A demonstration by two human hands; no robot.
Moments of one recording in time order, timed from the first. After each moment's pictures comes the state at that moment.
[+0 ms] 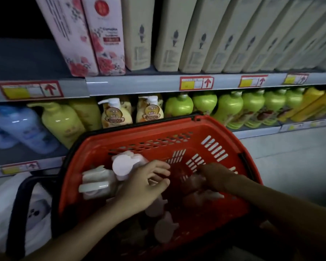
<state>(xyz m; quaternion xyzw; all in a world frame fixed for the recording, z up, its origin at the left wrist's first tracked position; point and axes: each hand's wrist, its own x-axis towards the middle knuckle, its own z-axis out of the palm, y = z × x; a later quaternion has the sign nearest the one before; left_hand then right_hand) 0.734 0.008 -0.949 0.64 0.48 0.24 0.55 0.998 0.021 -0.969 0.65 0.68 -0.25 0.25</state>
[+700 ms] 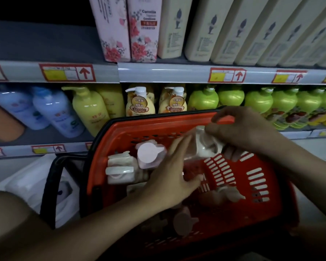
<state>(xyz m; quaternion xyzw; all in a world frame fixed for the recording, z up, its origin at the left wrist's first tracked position) 0.742 0.001 -0.939 0.73 0.43 0.32 0.42 0.906 0.041 -0.811 0.74 0.56 -0.35 -0.14</state>
